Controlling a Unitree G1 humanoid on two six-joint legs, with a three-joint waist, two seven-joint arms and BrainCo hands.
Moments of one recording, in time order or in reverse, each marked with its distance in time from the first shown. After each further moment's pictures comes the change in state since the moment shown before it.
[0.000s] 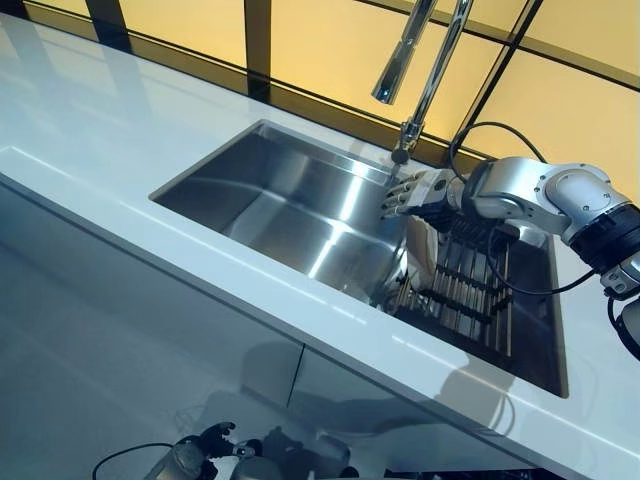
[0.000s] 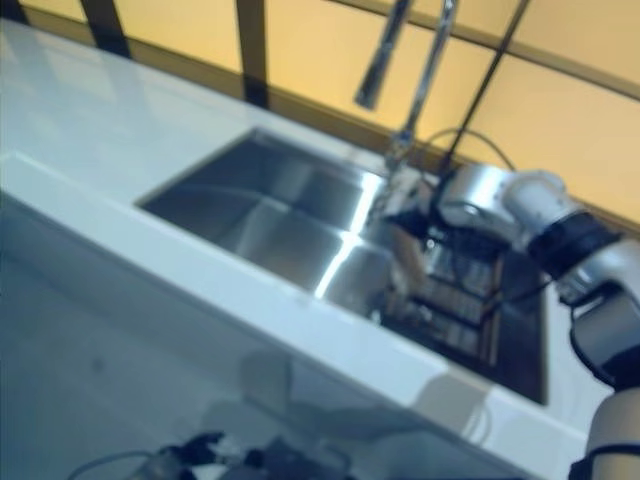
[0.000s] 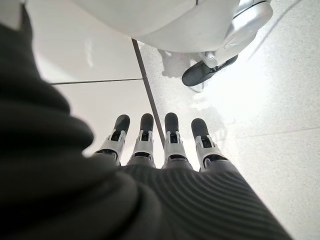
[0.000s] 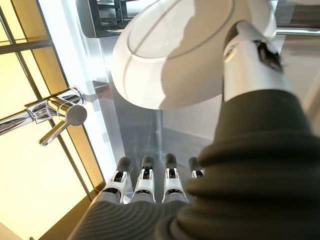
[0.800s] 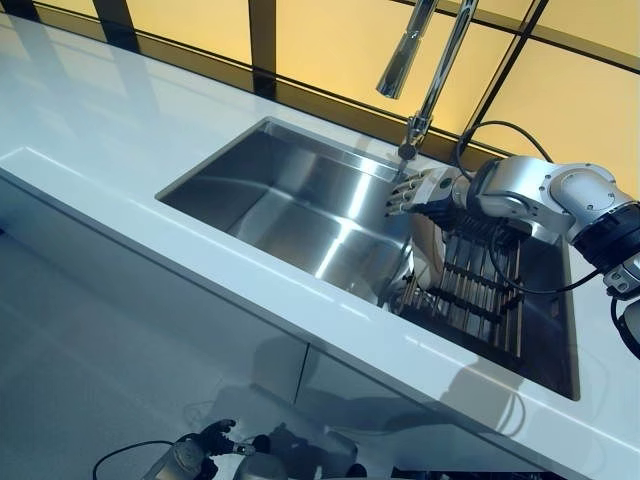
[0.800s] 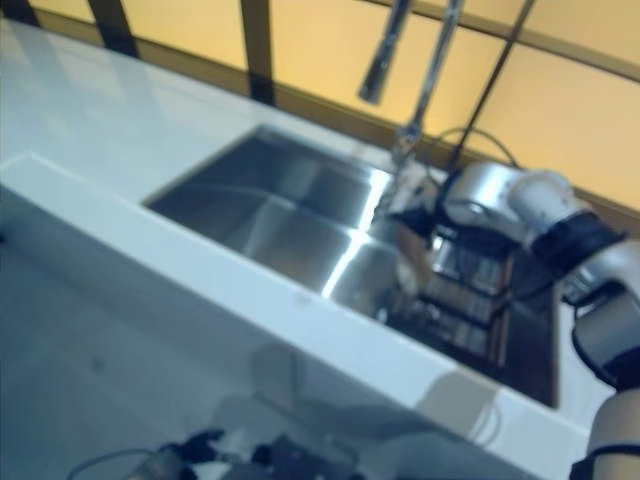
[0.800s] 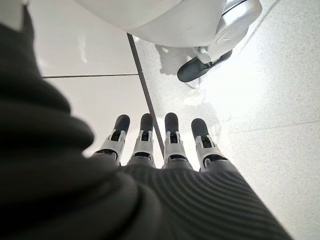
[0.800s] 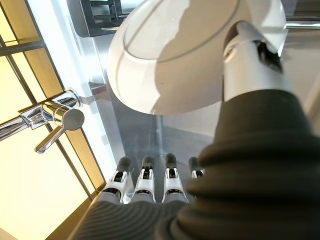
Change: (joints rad) left arm 0.002 0.006 0.001 -0.020 0.000 0.002 -0.004; right arm 0.000 -0.007 0.000 0.012 -0.005 0.000 -0.010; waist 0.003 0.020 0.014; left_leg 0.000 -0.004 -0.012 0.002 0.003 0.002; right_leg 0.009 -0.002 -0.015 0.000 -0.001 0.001
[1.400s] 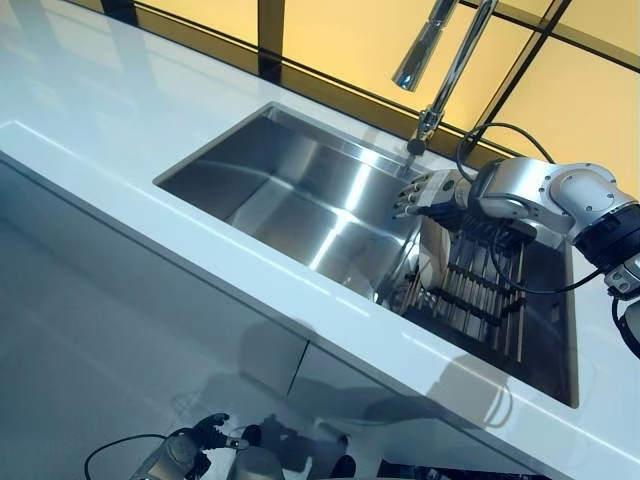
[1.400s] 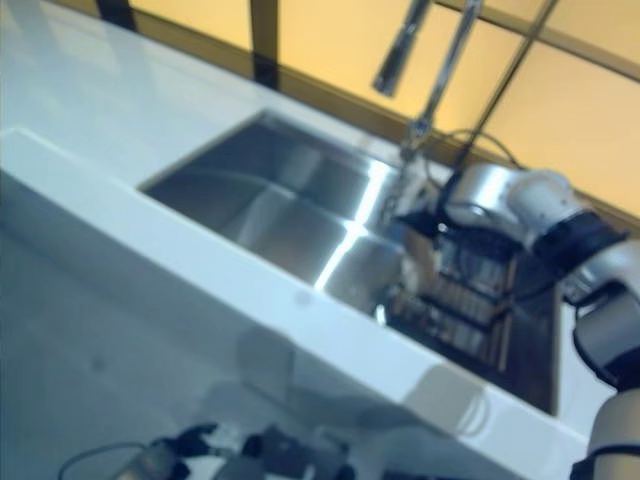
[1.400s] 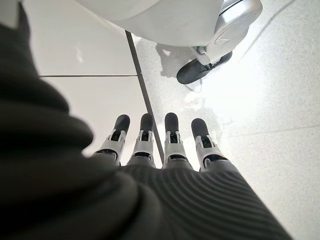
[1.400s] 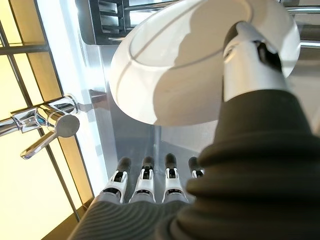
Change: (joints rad) left arm -0.009 0.043 0.003 -0.017 0.000 -0.001 0.002; right arm 0.000 -0.005 0.000 -0.004 -0.059 -0.006 0.022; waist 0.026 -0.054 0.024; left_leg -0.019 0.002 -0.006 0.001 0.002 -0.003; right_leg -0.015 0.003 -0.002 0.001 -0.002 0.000
